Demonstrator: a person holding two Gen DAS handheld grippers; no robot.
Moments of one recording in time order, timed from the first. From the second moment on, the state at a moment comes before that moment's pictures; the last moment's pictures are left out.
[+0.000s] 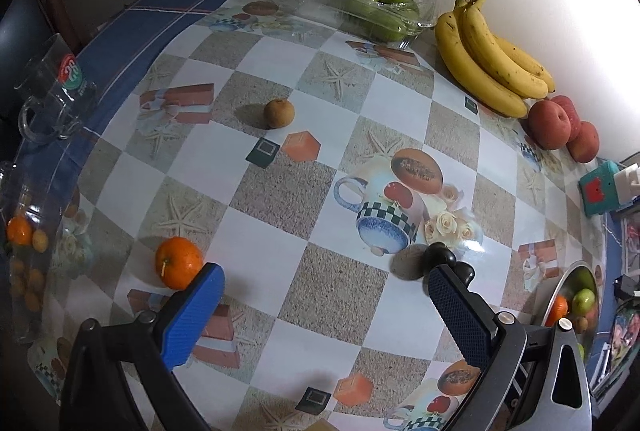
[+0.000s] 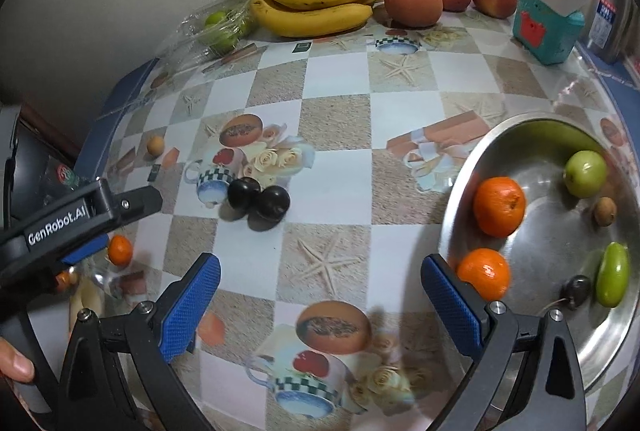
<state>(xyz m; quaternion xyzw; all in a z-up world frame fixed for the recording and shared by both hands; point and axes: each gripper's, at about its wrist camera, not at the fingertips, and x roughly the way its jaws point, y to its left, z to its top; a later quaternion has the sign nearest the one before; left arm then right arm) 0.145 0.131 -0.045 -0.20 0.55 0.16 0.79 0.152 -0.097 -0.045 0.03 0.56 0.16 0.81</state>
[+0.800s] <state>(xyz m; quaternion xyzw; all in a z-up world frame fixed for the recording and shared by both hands) 0.164 0.140 -0.077 -0.24 0.57 0.15 0.77 0.192 -0.065 -0.062 0.00 0.56 0.15 0.82</state>
